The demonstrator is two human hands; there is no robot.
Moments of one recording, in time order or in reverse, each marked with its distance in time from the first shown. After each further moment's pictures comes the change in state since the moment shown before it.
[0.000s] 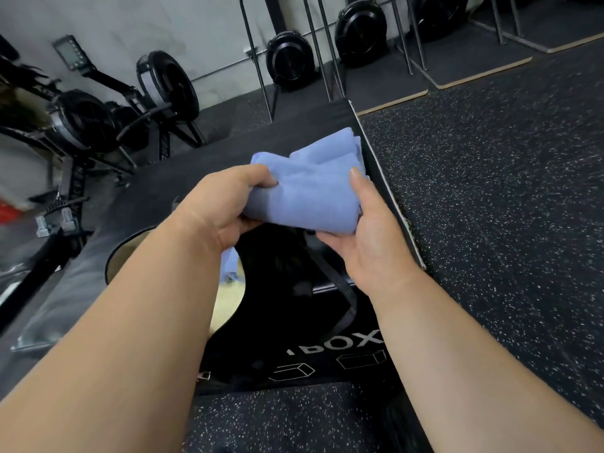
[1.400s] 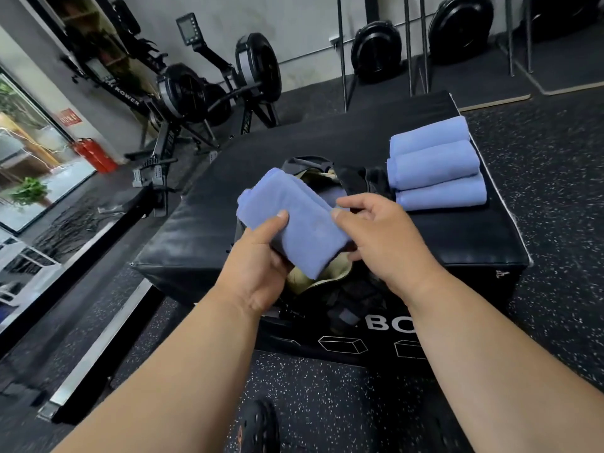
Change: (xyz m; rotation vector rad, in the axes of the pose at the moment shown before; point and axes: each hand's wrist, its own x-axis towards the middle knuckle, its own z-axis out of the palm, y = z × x) left_hand -0.101 -0.107 -0.128 -0.491 0.039 0.075; right_hand -0.051 0.084 0.074 -0.850 -0.228 -0.235
